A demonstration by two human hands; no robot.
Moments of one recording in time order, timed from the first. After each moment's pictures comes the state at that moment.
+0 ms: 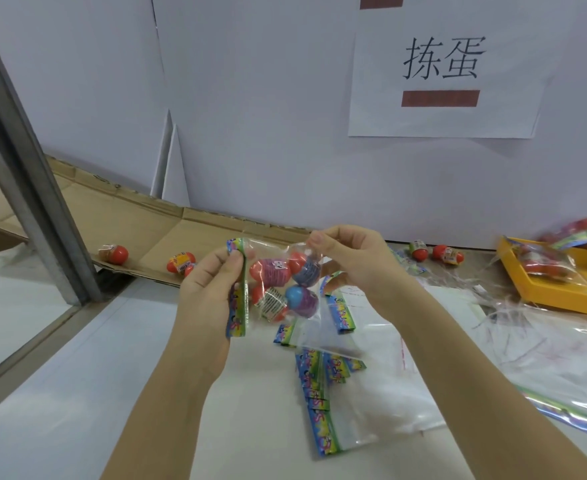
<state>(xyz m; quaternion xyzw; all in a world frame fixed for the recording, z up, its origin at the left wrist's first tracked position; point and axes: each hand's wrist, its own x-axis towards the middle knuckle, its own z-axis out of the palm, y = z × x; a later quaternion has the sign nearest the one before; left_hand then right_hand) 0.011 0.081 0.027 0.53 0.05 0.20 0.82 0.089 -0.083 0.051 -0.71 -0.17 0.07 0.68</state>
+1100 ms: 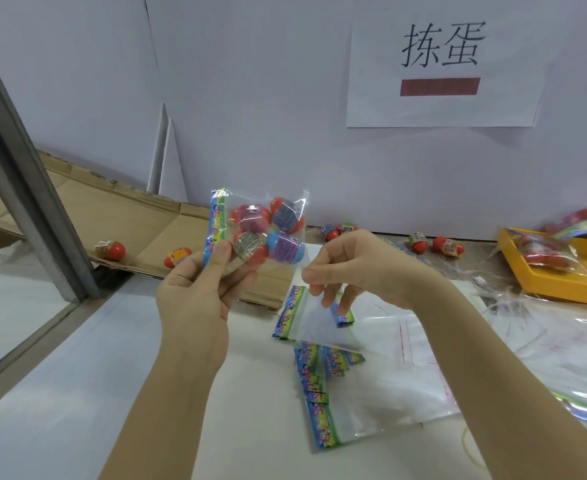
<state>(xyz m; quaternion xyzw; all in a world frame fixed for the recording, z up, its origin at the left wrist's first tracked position) 0.012 0.079 0.025 0.45 0.09 0.26 0.85 0.095 -0.105 0.054 -0.76 -0.30 0.21 0.55</state>
